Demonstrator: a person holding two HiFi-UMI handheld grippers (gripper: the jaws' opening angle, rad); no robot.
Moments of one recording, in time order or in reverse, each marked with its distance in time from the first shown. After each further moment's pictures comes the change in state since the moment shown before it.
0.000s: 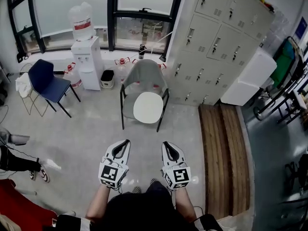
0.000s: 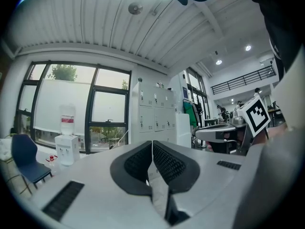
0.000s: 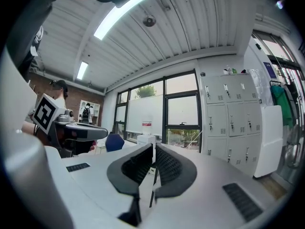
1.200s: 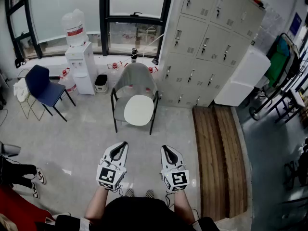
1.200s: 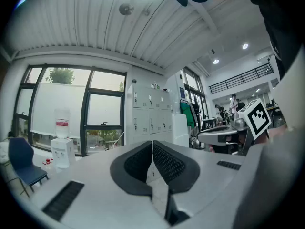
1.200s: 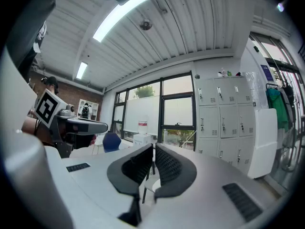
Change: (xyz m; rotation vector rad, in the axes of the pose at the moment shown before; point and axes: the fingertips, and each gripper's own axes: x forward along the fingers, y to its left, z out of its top) left arm 0.030 -0.089 0.022 0.025 -0.010 -0.013; right arm -0.070 -0.075 -0.004 -0.014 0.007 -0.023
